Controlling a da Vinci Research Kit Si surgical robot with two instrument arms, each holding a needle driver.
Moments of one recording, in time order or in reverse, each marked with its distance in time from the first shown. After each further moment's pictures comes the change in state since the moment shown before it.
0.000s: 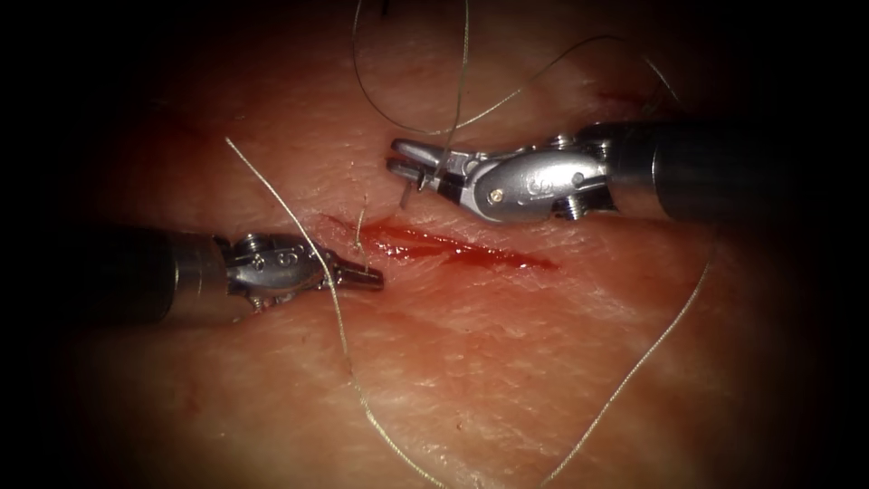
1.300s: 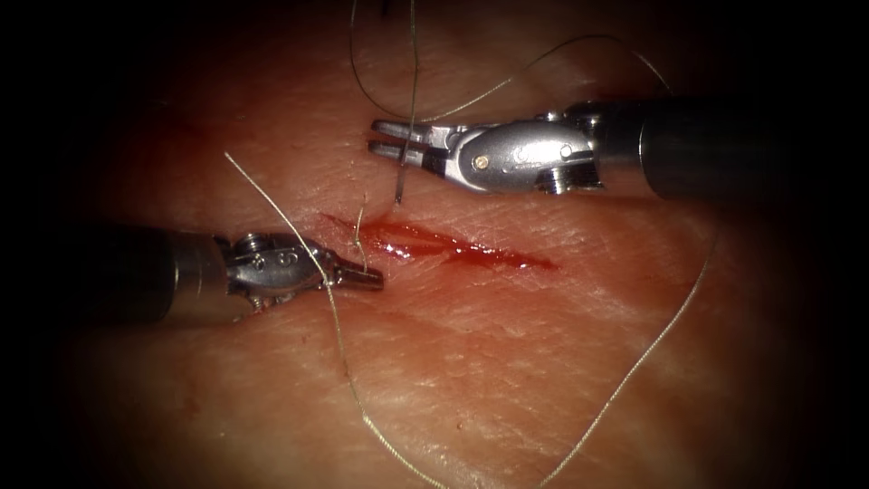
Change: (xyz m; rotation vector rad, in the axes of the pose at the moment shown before) right arm 0.000 0.002 0.002 0.071 -0.004 0.093; left arm 0.000 0.000 0.000 0.000 -0.003 0.000
